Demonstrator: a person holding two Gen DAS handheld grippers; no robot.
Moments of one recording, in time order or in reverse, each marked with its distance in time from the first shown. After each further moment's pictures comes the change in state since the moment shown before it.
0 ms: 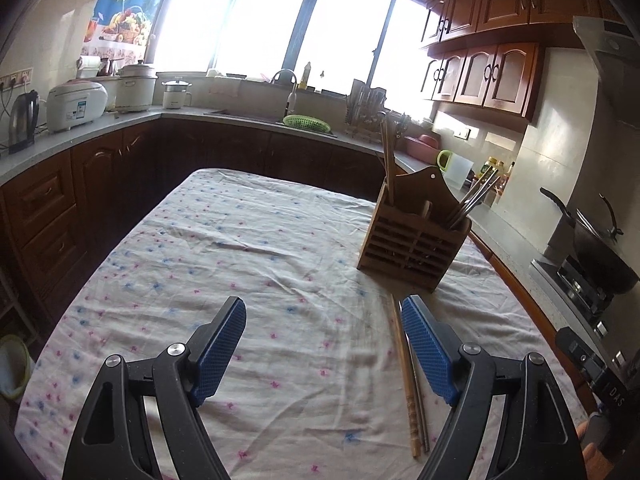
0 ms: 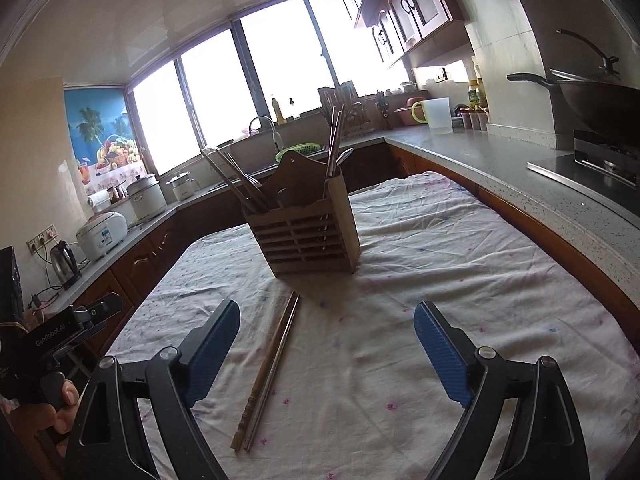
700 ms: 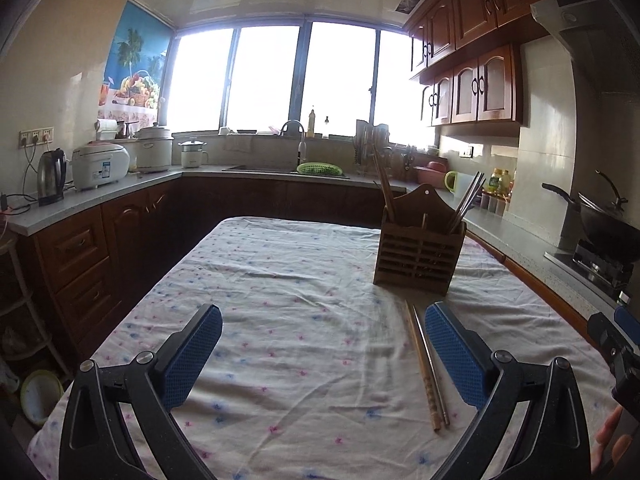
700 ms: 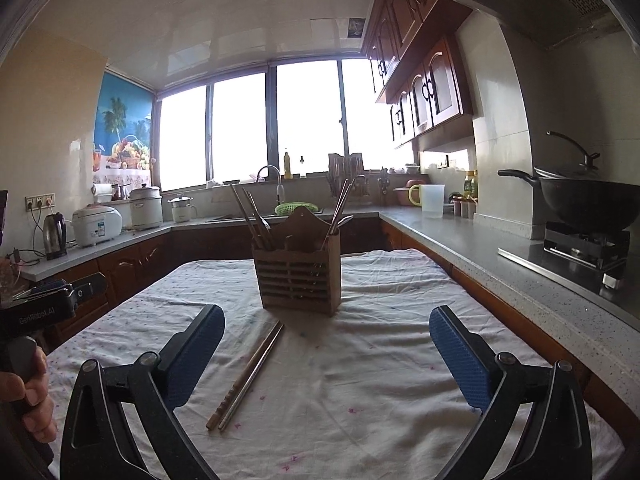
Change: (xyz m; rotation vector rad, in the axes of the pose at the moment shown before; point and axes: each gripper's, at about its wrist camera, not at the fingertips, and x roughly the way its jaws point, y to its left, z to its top) left arm -0.055 -0.015 -0.055 0.128 -0.161 0.096; right arm -0.063 0.017 -0.035 -0.199 -0.232 -0.064
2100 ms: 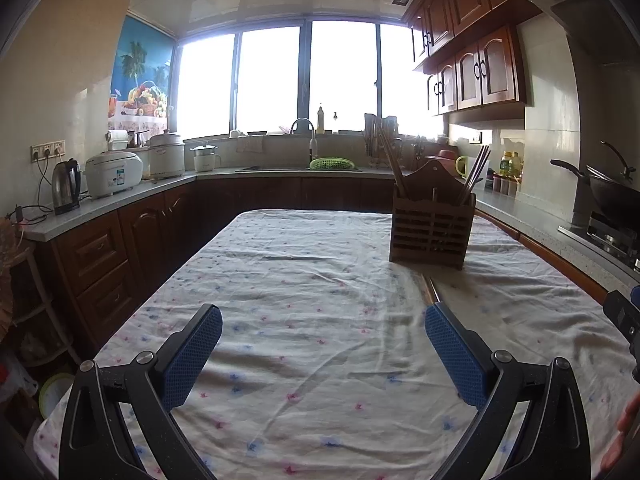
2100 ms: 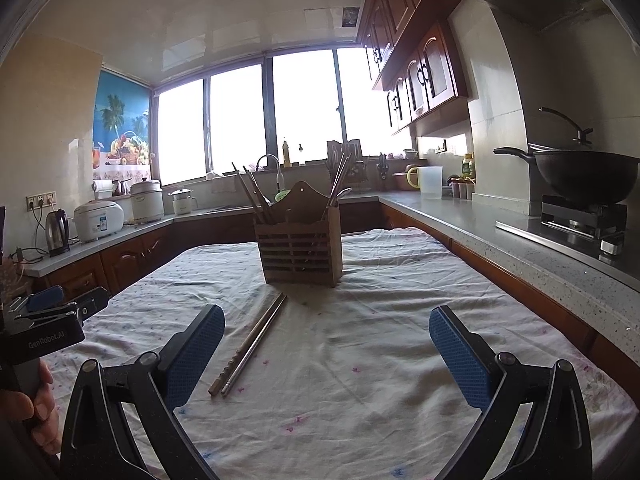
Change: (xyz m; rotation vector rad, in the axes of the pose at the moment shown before) left arm -0.014 -0.005 -0.027 0.061 -0.001 0.052; right arm -0.012 0.000 -0.023 0.017 0.020 0.003
